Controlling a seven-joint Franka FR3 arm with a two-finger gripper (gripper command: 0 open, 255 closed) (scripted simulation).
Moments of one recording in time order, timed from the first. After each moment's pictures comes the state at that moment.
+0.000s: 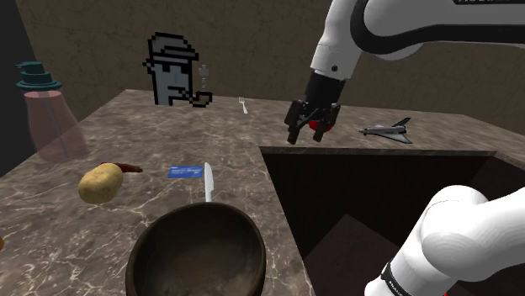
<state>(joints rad) 0.00 -0.73 0.19 -2.39 0.22 1.74 0.31</state>
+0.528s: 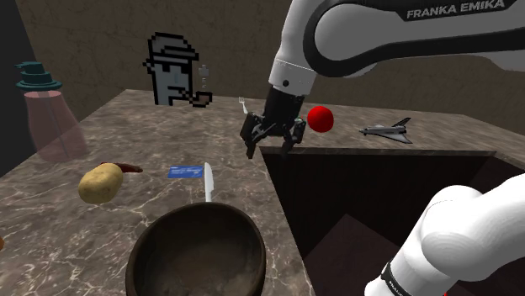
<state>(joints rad) -0.01 -0.55 0.37 -2.34 0.30 1.92 0.58</state>
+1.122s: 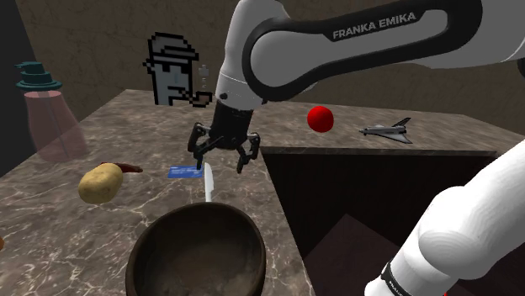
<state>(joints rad) -0.05 -0.26 0.57 -2.18 0.26 2.10 0.90</state>
